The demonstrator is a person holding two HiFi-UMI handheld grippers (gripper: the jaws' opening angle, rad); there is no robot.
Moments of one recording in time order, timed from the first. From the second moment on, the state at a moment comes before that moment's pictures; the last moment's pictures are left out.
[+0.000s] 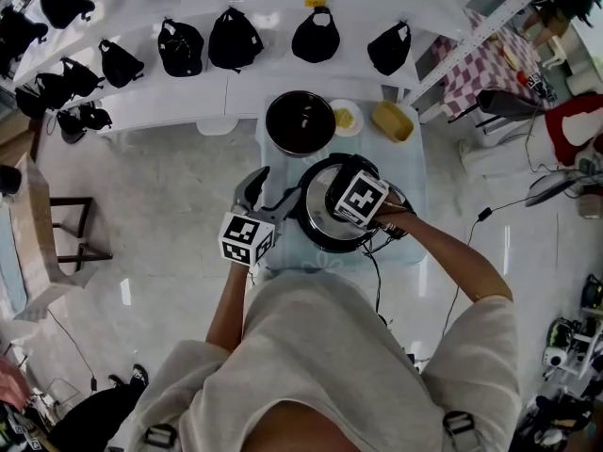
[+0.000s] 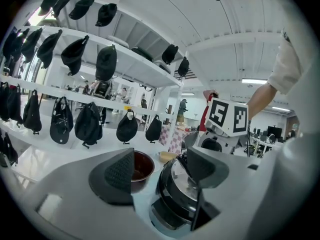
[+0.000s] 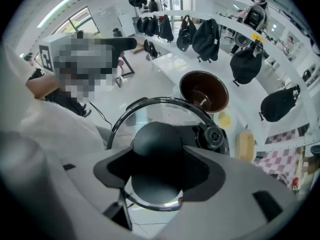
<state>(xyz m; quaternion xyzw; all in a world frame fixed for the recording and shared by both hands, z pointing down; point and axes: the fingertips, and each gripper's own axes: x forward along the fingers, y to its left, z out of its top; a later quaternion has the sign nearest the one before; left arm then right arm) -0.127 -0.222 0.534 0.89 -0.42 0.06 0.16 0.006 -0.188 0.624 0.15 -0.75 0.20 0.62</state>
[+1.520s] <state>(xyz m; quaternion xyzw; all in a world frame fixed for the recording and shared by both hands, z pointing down) -0.008 -0.208 0.508 0.95 -0.28 0.07 0.11 0.156 -0.152 0.545 0.31 -0.73 0.26 0.55</state>
